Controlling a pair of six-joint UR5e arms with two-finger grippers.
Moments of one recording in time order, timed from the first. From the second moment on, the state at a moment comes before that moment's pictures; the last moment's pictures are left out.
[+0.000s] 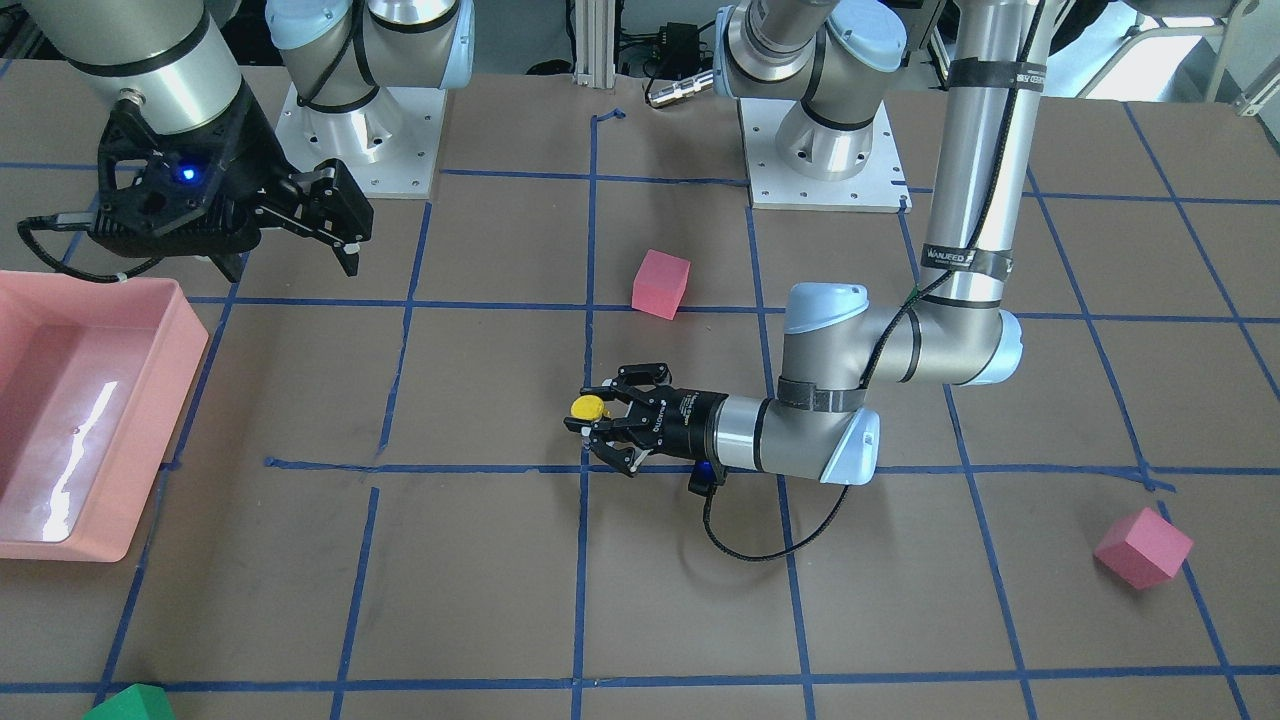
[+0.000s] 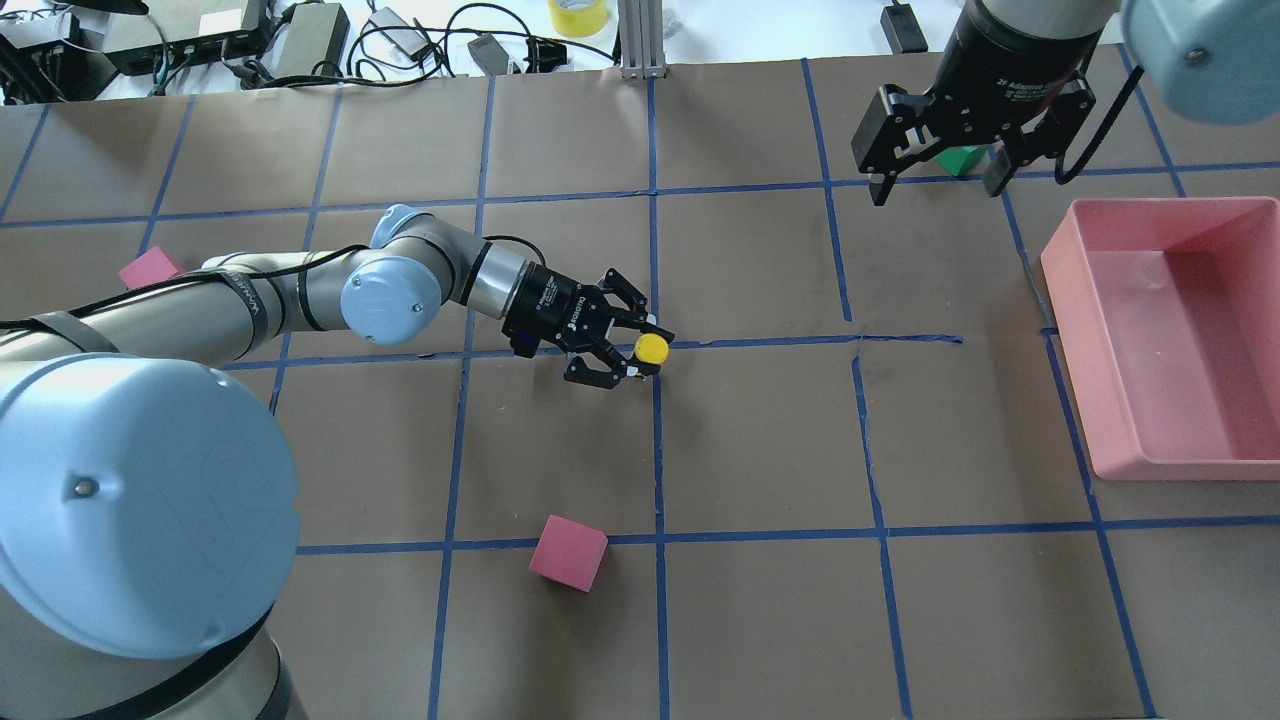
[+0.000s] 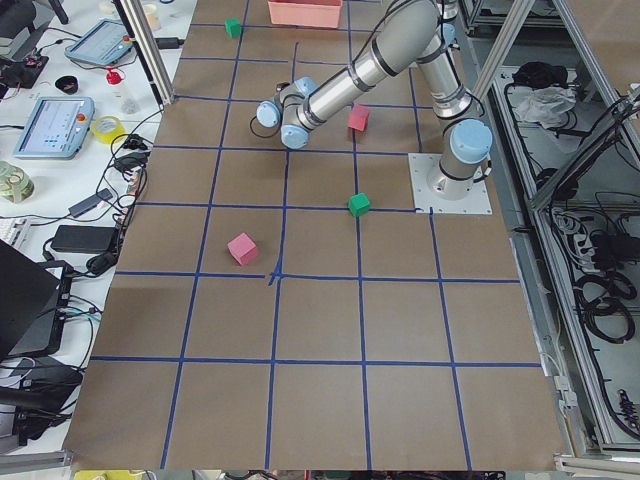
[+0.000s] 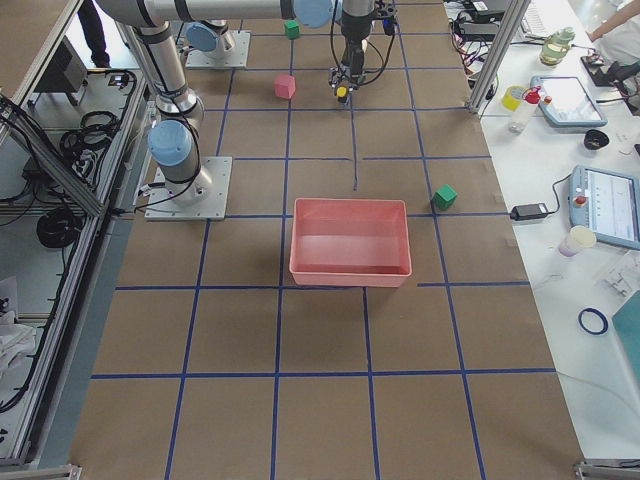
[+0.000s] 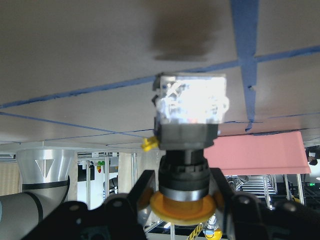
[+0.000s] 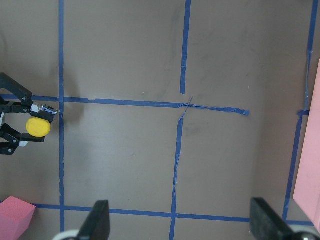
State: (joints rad) left arm -1.59 -2.18 -1.77 -1.42 0.49 -0.81; right arm 1.57 -1.52 1.49 -1.54 -1.54 -0.06
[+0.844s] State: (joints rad) left arm -1.56 -2.17 -1.76 -1.42 0.49 -0.84; right arm 1.57 -1.52 1.49 -1.54 -1.54 -0.06
